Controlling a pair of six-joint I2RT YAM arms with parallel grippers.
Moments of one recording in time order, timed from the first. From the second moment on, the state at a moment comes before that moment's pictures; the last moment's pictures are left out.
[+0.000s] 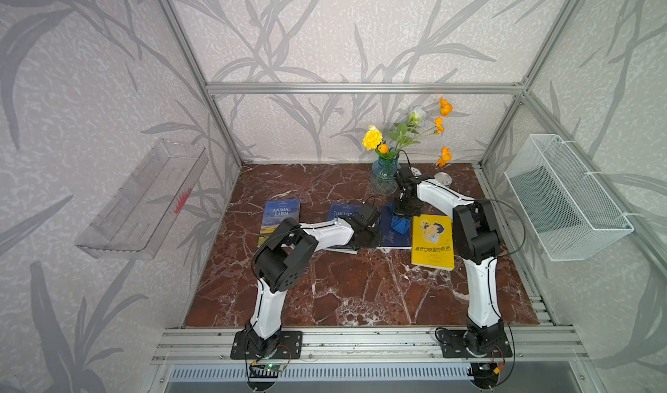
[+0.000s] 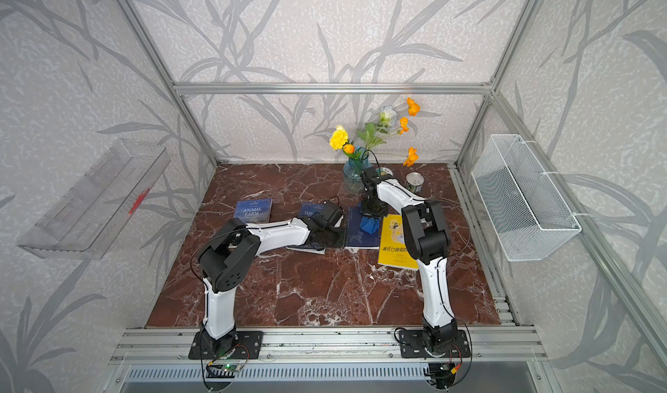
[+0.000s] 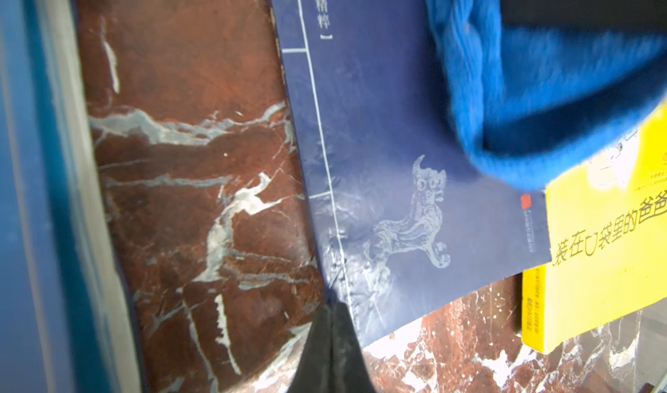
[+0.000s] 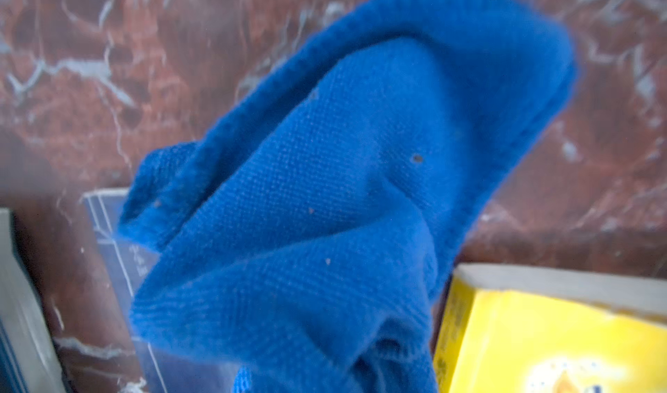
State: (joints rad) left arm -0.75 2.00 1.26 -0.30 0.14 -0.59; right arm 0.35 2.21 1.73 -0.89 0.00 0.50
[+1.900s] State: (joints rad) left arm -0.74 2.00 1.27 -0.35 0.13 -0.58; right arm 0.47 2.20 1.71 -0.89 -0.01 0.55
